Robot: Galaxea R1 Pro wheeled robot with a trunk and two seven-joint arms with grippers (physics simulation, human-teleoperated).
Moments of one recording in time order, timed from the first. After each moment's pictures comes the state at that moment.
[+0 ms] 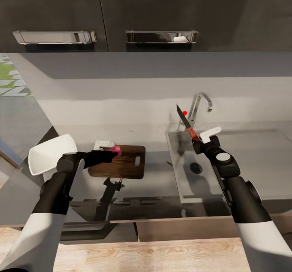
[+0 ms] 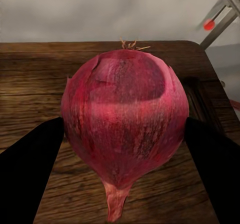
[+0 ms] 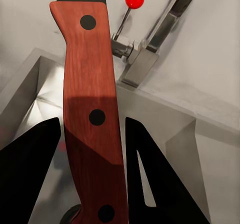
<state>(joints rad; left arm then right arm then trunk) -0.74 0.03 0.00 -1.32 0.01 0.87 -0.42 -0.70 -0.11 0.11 -1.48 0.35 0.62 0.17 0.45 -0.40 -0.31</state>
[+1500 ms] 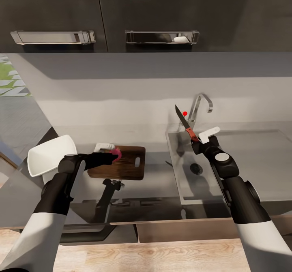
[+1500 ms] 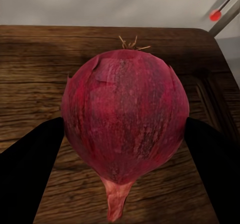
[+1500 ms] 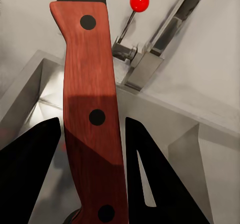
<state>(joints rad) -0.74 0.03 0.00 -1.28 0.01 0.87 -0.42 -0.70 -0.11 0.12 -1.48 0.35 0.62 0.17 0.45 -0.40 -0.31</state>
